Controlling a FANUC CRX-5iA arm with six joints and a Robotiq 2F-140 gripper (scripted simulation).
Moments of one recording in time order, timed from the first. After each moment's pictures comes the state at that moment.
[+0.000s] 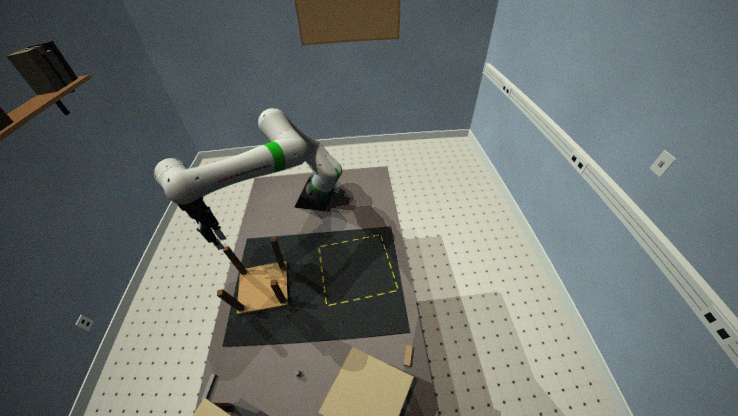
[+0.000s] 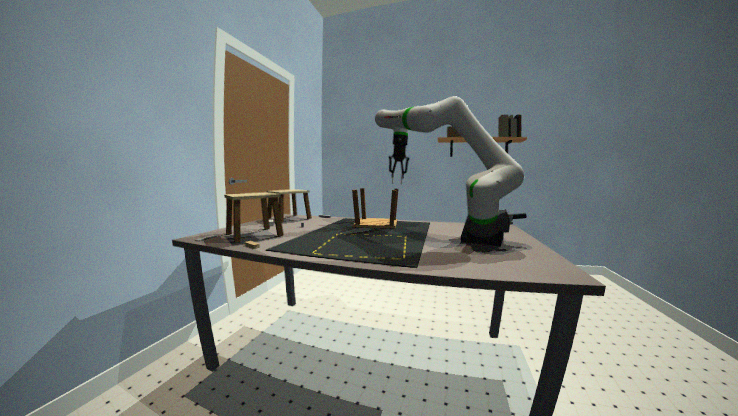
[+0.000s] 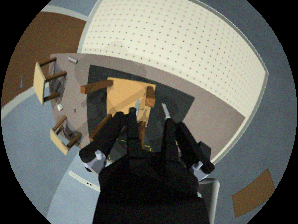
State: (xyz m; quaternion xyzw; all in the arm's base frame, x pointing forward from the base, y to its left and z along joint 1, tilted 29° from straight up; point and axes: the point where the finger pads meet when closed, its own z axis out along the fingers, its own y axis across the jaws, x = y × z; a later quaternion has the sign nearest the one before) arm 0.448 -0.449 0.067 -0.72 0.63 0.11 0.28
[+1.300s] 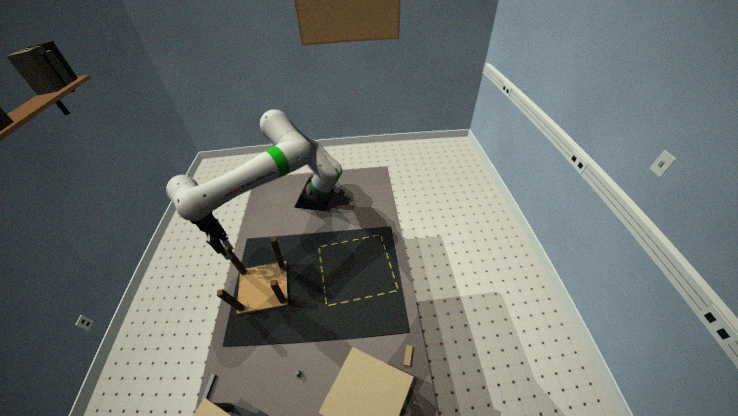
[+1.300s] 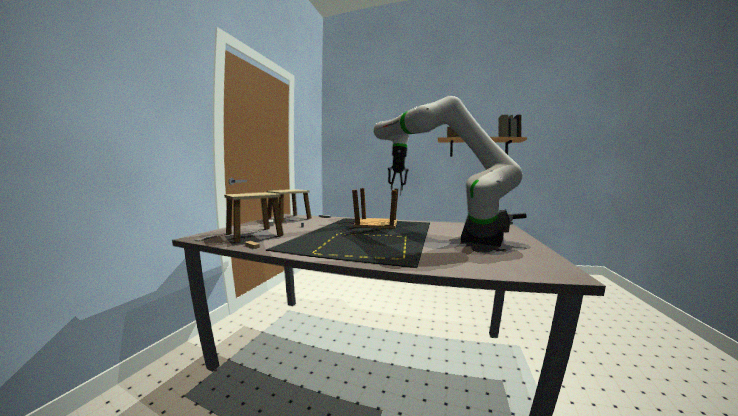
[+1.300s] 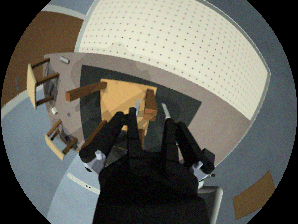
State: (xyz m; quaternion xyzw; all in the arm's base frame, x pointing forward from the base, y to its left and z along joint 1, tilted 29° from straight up) arm 0.462 -0.409 0.007 -0.72 0.63 0.11 0.28
